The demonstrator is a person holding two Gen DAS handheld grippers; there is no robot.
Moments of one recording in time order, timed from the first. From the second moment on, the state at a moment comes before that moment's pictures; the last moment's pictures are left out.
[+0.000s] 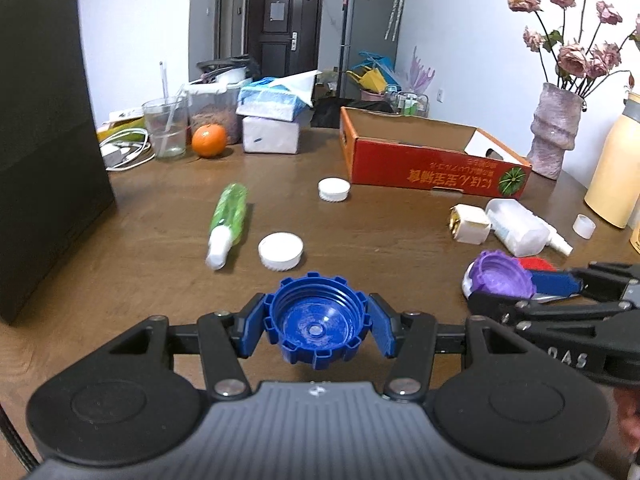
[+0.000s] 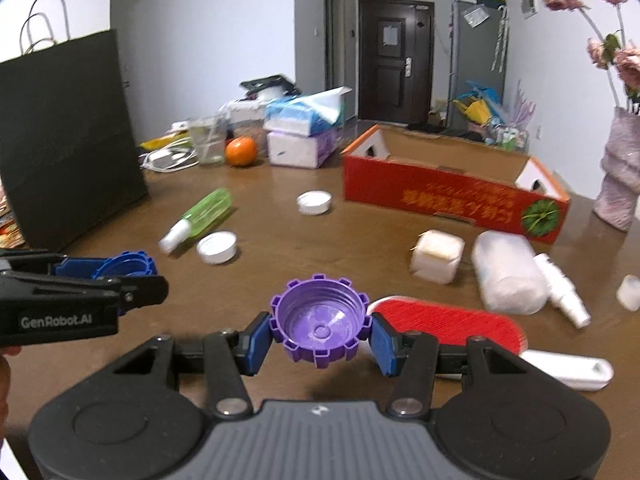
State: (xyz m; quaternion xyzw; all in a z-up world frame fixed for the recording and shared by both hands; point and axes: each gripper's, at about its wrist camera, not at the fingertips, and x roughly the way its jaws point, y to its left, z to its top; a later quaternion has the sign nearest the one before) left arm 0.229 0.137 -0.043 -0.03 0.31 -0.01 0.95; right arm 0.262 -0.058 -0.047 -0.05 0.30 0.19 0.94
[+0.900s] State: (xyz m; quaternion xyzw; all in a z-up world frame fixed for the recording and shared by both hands) left arm 0.319 0.043 0.008 -0.04 0.29 -0.02 0.96; right arm 0.346 -0.193 -0.017 0.03 0.23 0.08 0.97
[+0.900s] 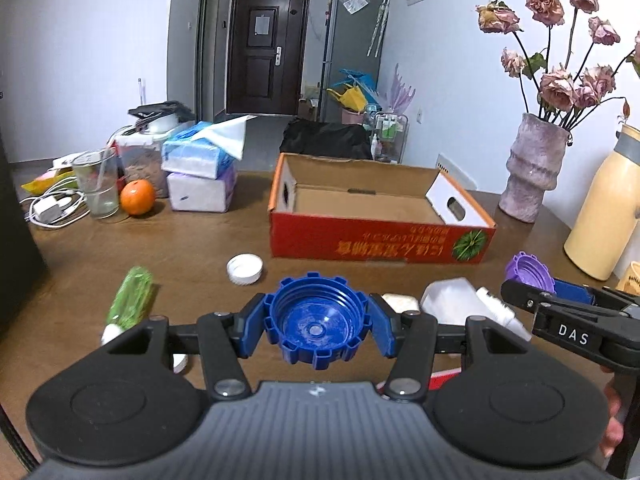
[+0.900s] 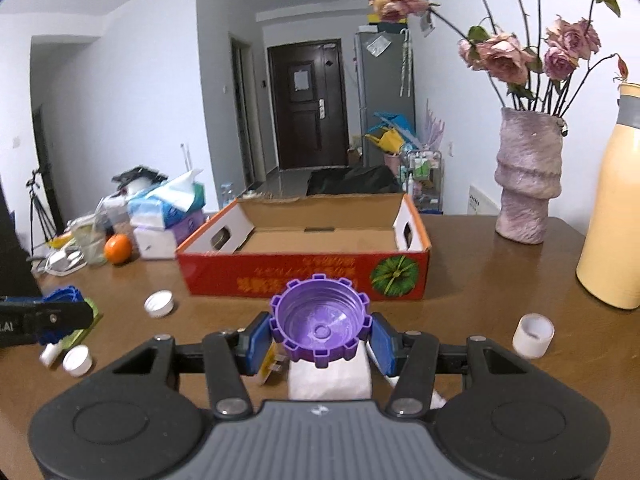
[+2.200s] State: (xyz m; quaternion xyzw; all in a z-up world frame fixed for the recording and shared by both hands) left arm 0.494 -0.016 -0.001 -0.04 0.28 0.02 0.96; right arm 0.504 -0.219 0.005 0.05 0.22 0.08 0.97
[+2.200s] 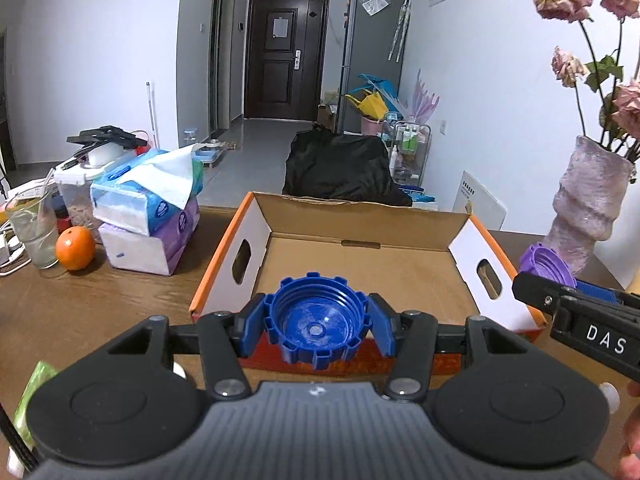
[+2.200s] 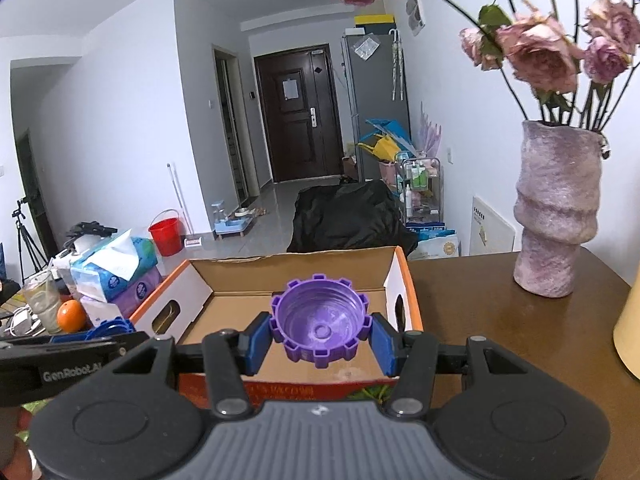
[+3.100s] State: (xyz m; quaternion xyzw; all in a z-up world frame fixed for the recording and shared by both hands) left arm 0.593 -0.007 -0.041 -0.01 0.29 0.04 0.96; right arm 0.600 -0.207 -0.036 0.01 0.27 0.11 0.96
